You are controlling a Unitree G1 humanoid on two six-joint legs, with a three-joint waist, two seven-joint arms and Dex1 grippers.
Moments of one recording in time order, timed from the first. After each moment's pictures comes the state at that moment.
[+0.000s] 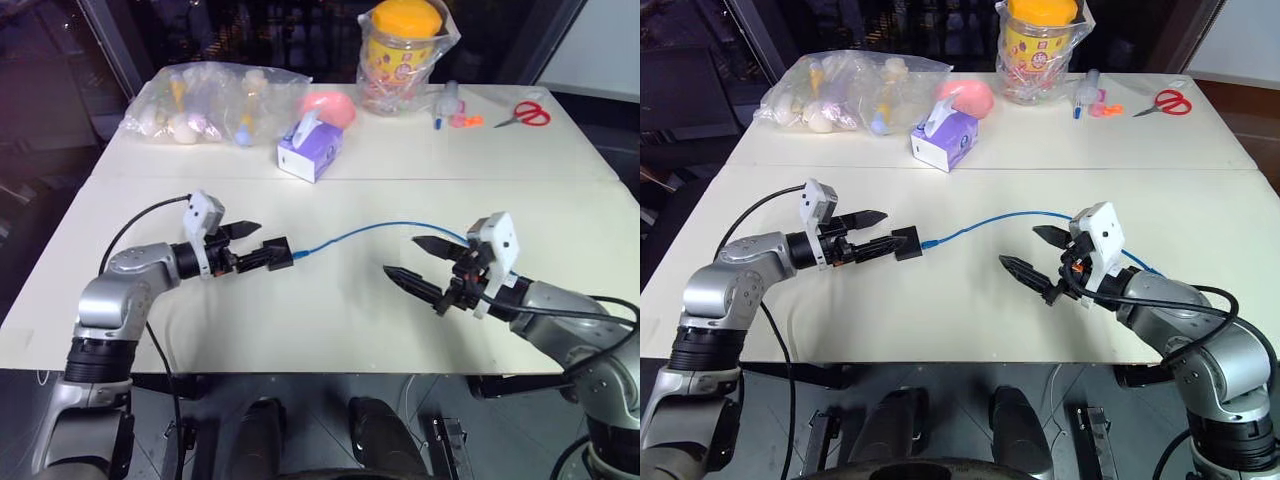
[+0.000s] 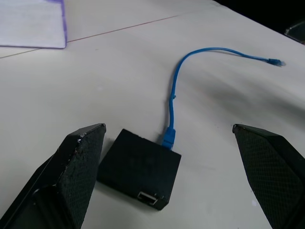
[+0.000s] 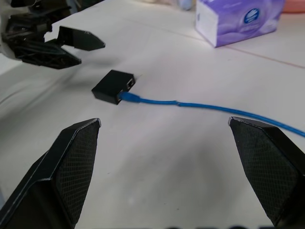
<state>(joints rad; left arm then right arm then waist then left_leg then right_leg) -0.41 0.58 0.07 0.00 -0.51 0.62 -0.93 -0.10 -0.67 -0.20 -0.60 0.77 0.83 0.55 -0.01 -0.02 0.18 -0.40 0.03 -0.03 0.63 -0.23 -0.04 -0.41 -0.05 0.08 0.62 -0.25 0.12</state>
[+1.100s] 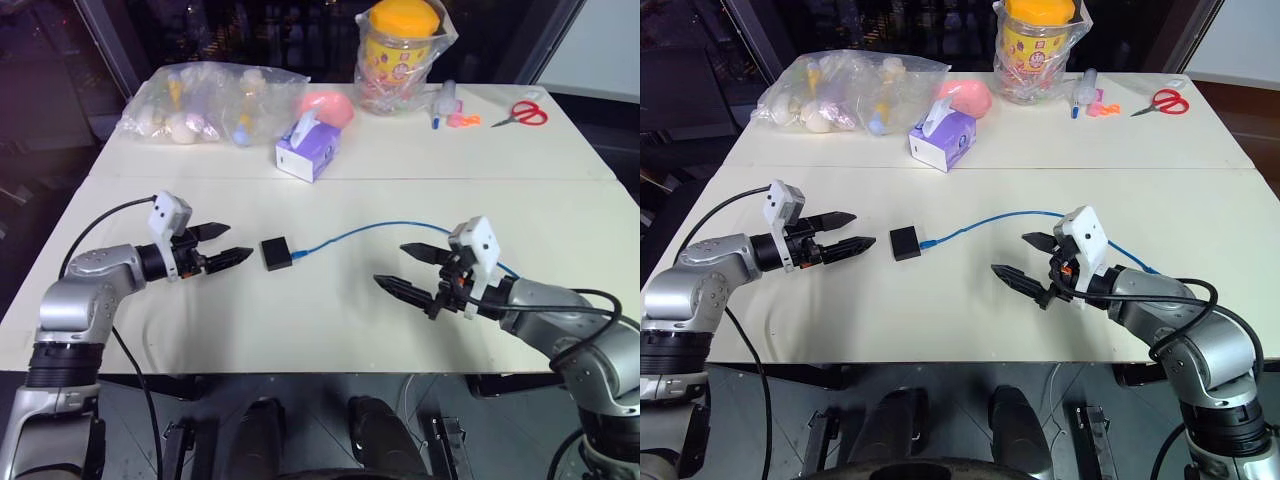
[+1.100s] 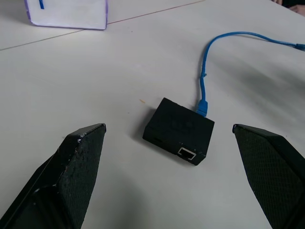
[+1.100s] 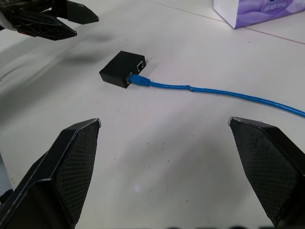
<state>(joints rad) -0.39 0.70 0.11 0.07 -0.51 0.58 -0.97 -0.16 -0.68 -0.11 -0.53 0.71 0.81 0.60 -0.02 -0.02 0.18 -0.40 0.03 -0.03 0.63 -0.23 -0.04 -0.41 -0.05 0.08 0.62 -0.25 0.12</state>
